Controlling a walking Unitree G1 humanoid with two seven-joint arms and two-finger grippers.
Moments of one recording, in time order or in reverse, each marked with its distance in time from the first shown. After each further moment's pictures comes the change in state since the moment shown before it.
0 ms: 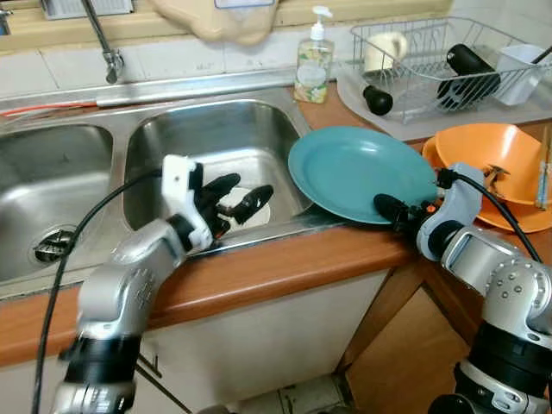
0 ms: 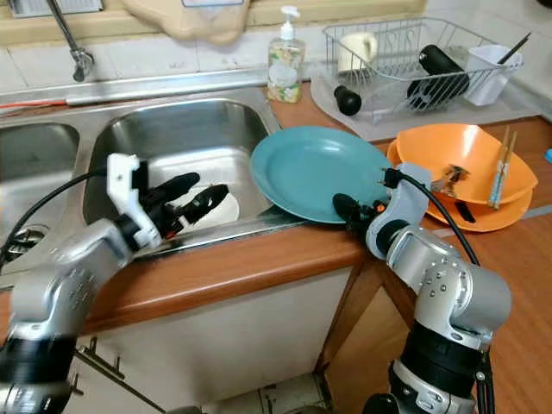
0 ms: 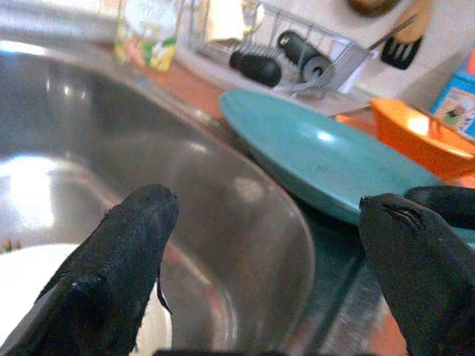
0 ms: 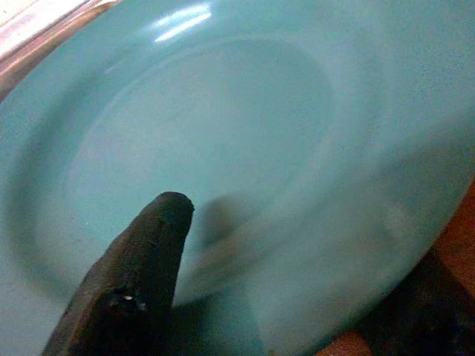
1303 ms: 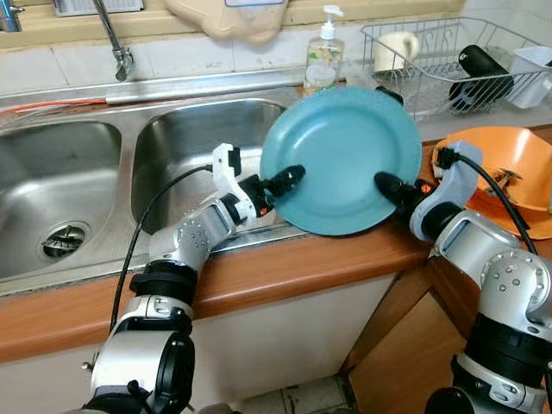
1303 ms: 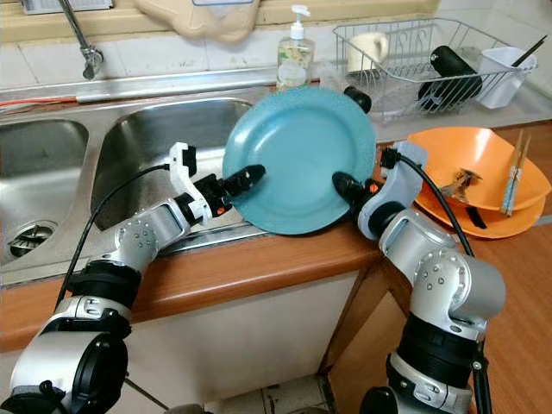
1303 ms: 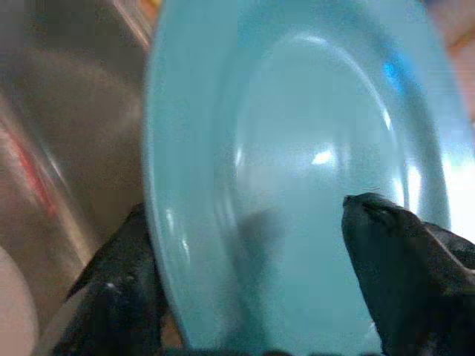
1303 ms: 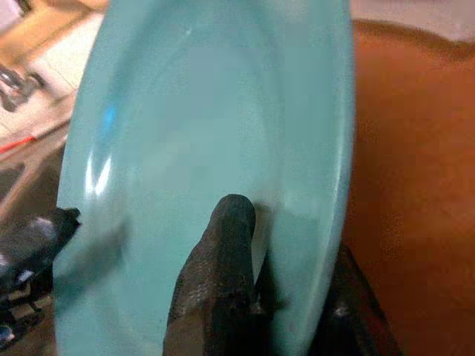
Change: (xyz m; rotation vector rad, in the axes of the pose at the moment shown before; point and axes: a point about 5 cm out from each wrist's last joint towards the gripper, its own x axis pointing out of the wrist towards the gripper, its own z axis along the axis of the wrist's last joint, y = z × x) left arm 0.072 0.004 -0.016 -0.436 0.014 -0.074; right arm 0.002 0.020 0.020 -0.018 -0.142 0.146
